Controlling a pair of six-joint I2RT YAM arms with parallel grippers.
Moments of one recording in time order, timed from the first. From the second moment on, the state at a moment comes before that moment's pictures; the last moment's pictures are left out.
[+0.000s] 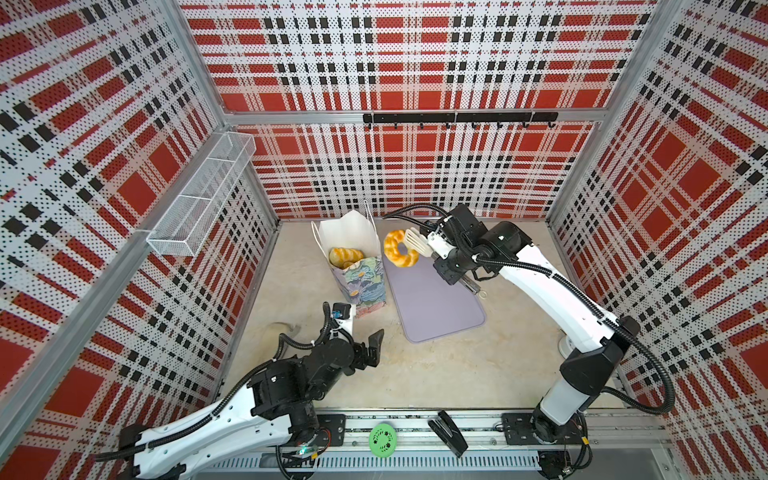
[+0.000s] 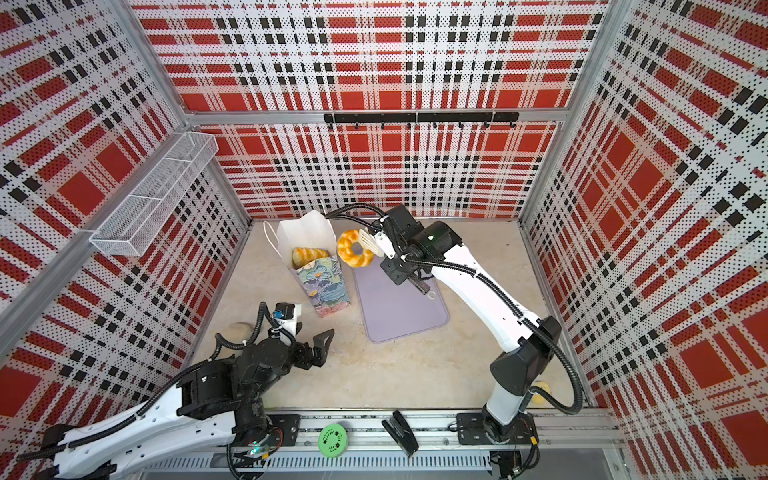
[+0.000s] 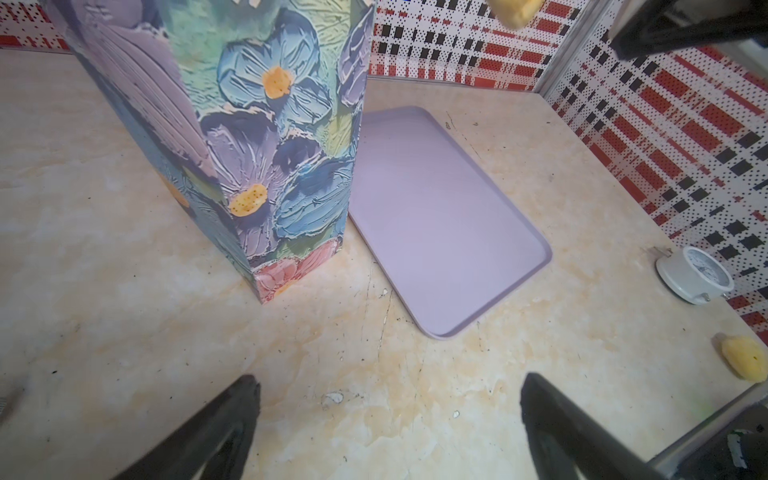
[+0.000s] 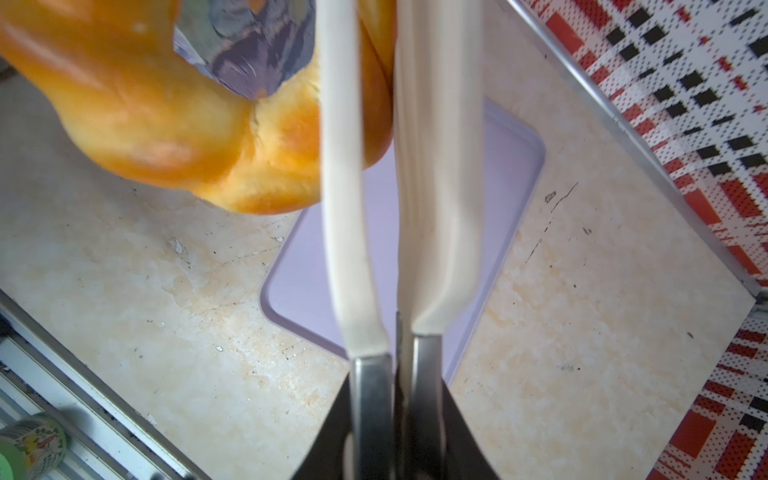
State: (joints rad) left arm -1.10 0.57 0.61 -0.62 -0.58 -0.59; right arm 0.74 1.70 1.96 -1.24 0.14 -0.12
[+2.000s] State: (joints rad) left arm -0.92 0.47 0.56 -0.67 -0.42 -0.64; right arm 0.95 2.05 2.27 -1.00 0.51 -0.20
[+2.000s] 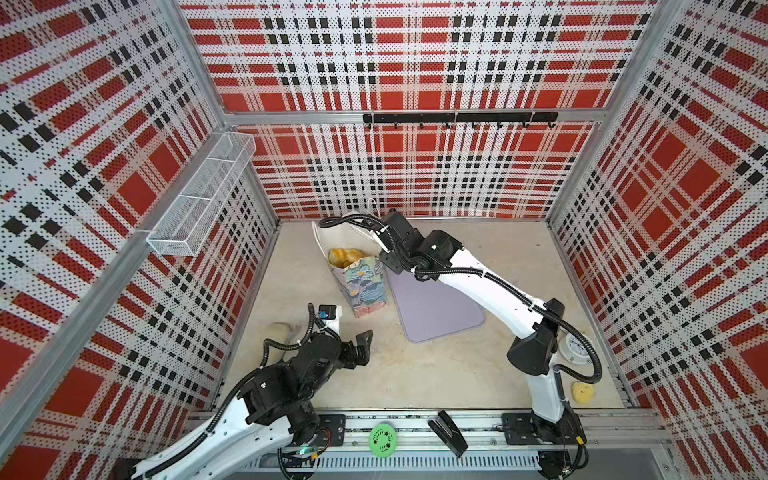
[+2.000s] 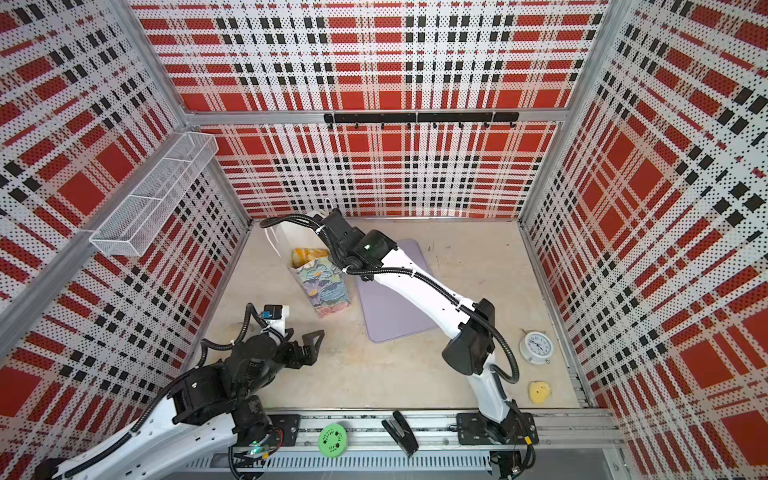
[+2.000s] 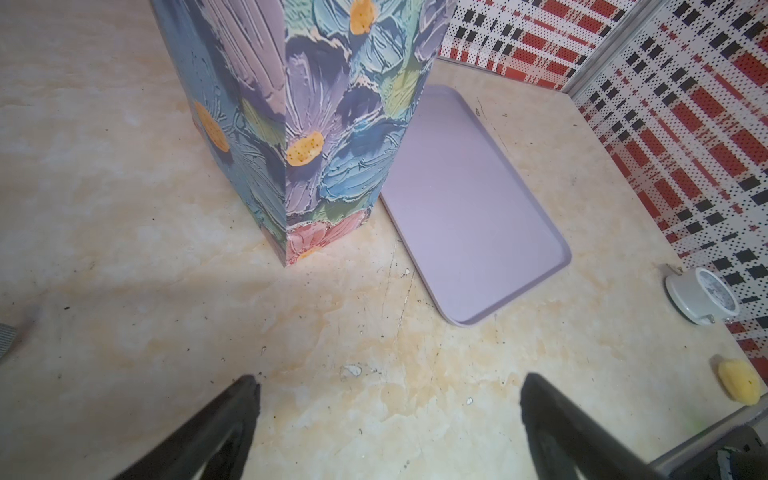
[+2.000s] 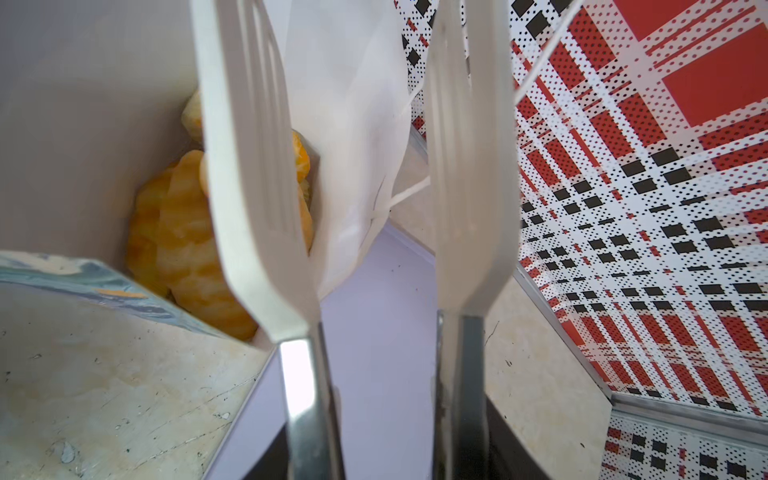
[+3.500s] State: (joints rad) left arm -0.93 0.48 0.52 -0.66 -0.43 -0.67; right arm 0.55 1.42 1.35 -0.80 0.40 -0.03
